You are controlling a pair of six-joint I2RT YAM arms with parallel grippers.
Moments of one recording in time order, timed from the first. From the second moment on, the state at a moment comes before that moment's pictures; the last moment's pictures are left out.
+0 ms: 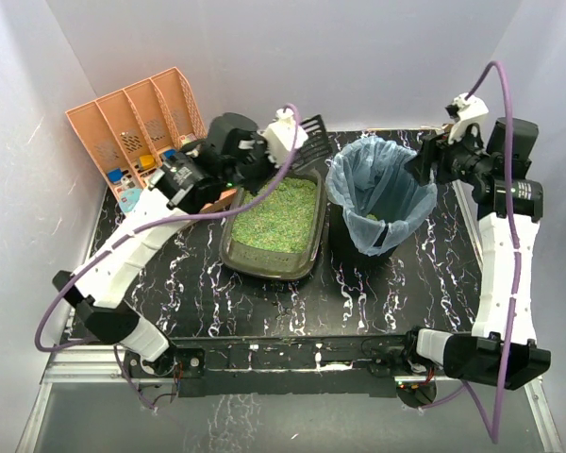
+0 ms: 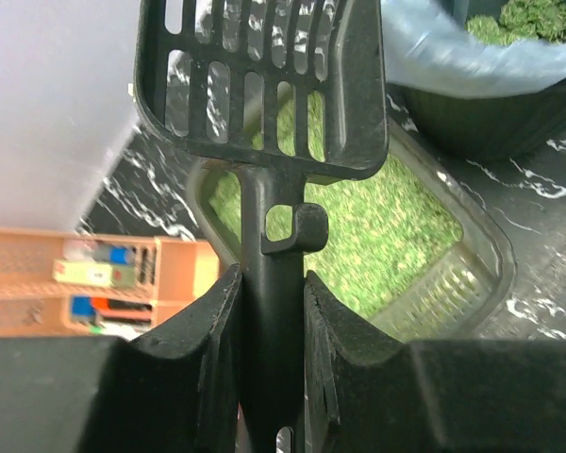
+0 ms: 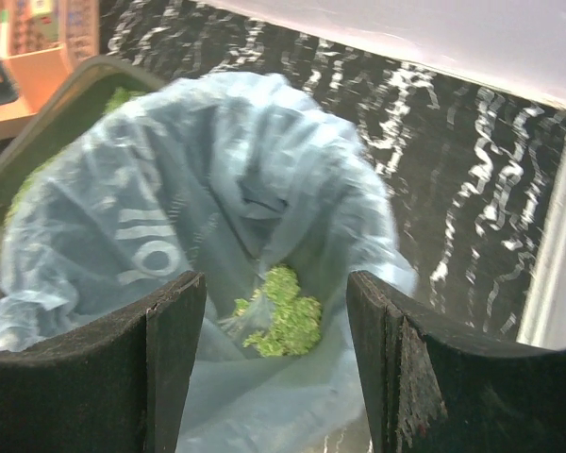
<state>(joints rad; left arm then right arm) -0.82 1.56 1.93 -0.92 -0.13 0.41 -0.25 1.19 1.50 -0.75 -0.61 -0.21</state>
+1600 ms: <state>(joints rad) -0.34 1.41 1.42 -0.88 0.45 0.05 0.44 1.83 2.00 -0.75 -0.54 -0.30</state>
